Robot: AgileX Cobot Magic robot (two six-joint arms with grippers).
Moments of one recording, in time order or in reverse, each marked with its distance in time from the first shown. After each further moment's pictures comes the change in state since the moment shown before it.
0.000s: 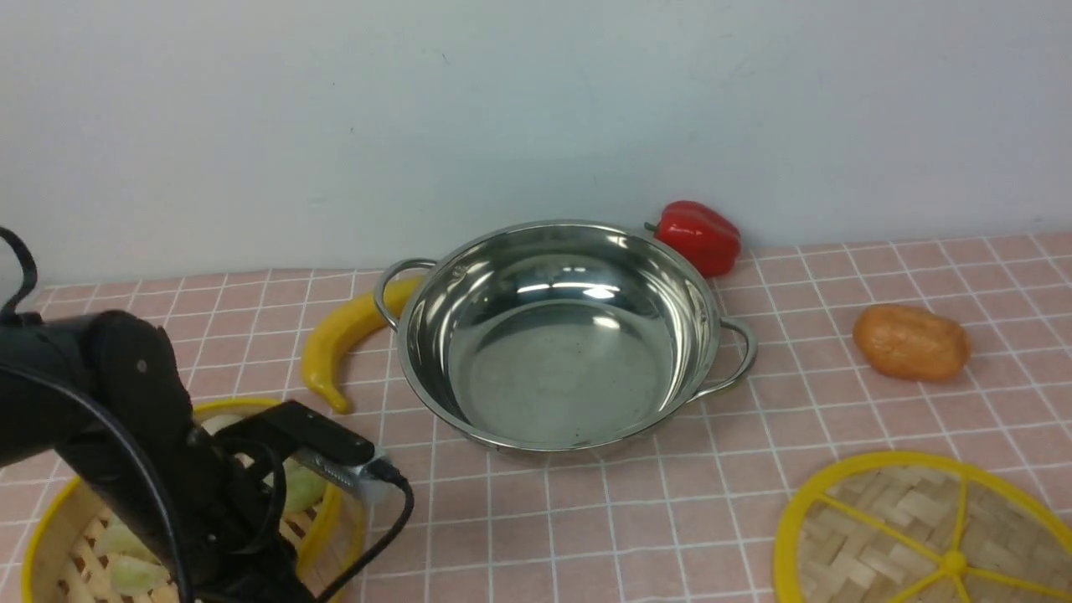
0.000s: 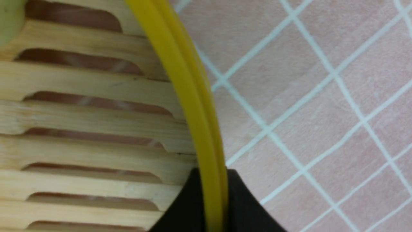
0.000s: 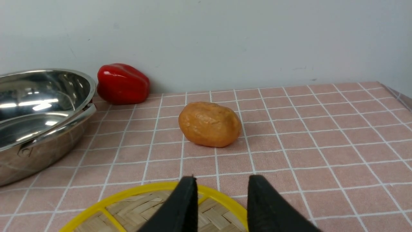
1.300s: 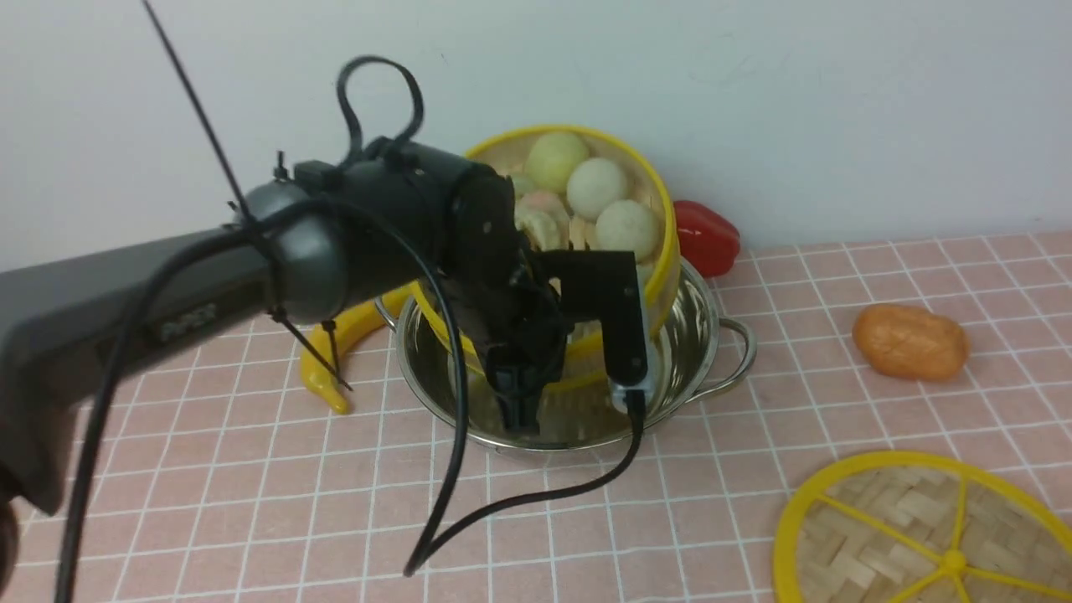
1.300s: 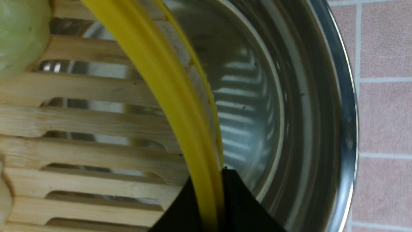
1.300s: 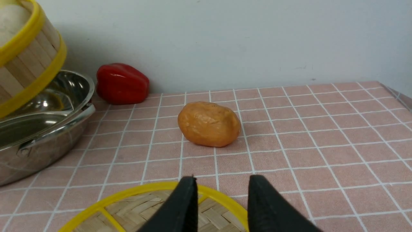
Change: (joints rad) right arm 0.000 0.000 0.000 0.000 0.000 0.000; left arm -0.414 0.382 -0.613 0.175 -0.205 0.439
